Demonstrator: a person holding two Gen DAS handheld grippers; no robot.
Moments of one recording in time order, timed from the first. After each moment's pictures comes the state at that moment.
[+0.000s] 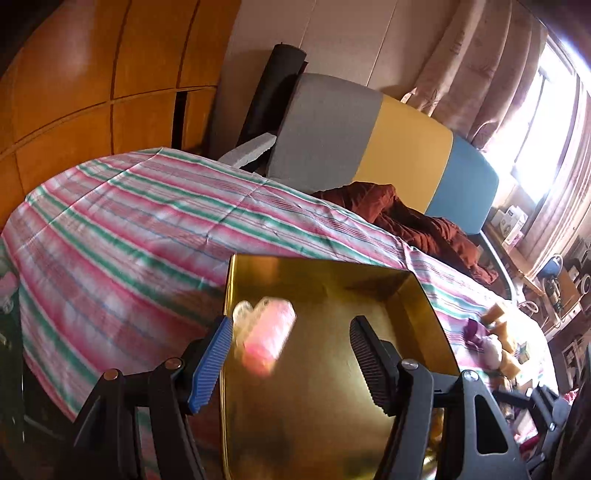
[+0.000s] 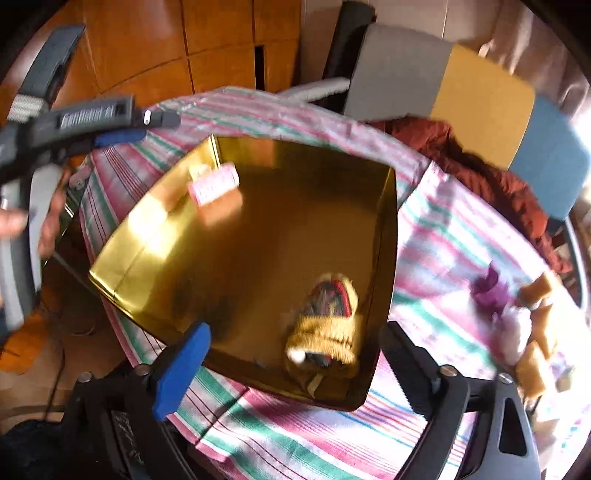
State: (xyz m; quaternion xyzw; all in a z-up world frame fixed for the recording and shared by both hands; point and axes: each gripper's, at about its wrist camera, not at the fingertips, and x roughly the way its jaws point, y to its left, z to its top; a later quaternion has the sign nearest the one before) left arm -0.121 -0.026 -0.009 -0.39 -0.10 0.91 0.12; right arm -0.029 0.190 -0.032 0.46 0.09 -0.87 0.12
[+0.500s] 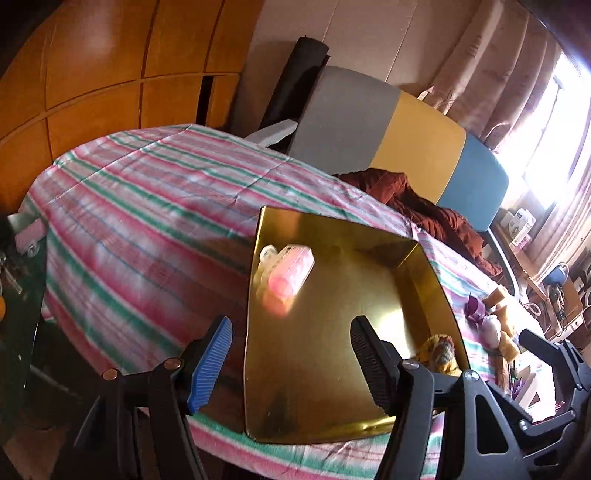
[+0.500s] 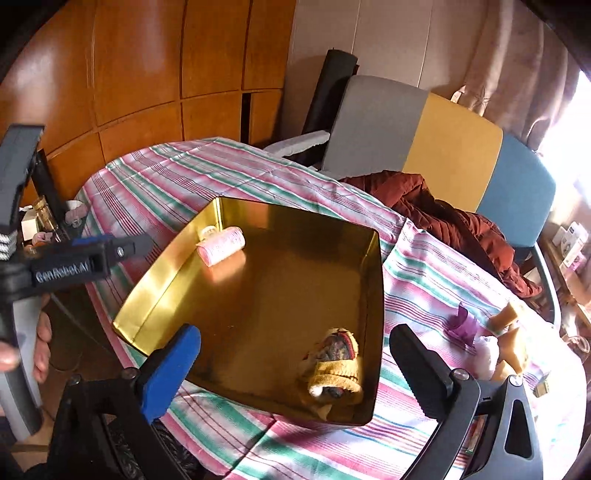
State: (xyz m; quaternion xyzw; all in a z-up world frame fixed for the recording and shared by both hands) left arm -0.064 -0.044 -0.022 -0.41 -0.11 0.90 0.09; right arm -0.011 0.155 0.011 0.38 0.09 -0.92 0.07
